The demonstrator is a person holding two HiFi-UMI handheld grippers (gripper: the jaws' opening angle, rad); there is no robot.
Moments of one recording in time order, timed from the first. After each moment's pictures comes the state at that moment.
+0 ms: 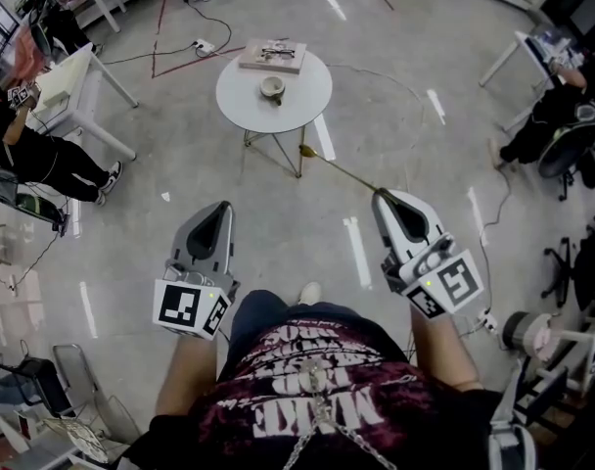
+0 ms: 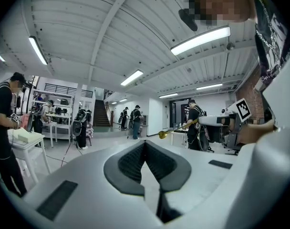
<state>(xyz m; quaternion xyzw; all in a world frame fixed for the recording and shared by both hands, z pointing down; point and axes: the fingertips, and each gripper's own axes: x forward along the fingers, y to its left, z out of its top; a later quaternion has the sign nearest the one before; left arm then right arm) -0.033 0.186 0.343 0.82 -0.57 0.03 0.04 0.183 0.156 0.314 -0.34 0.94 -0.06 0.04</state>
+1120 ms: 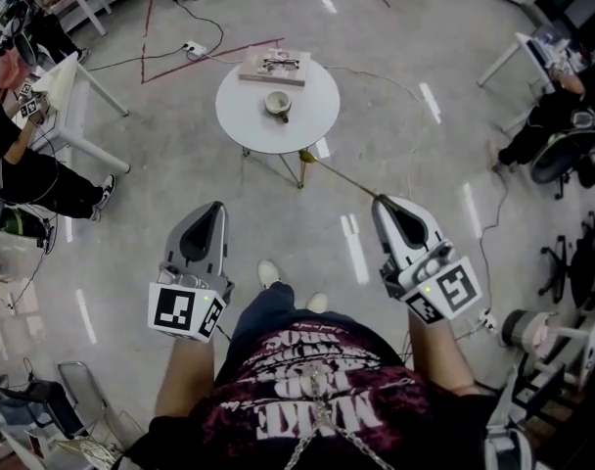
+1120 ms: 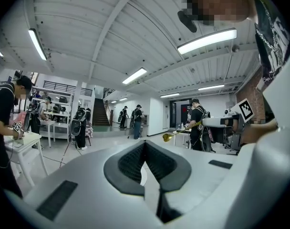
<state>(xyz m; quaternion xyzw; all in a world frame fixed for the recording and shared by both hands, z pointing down) -0.111 0.088 0.344 0.83 -0.56 0.03 0.04 0.116 0.071 0.320 -0.36 0.93 -0.07 0.03</state>
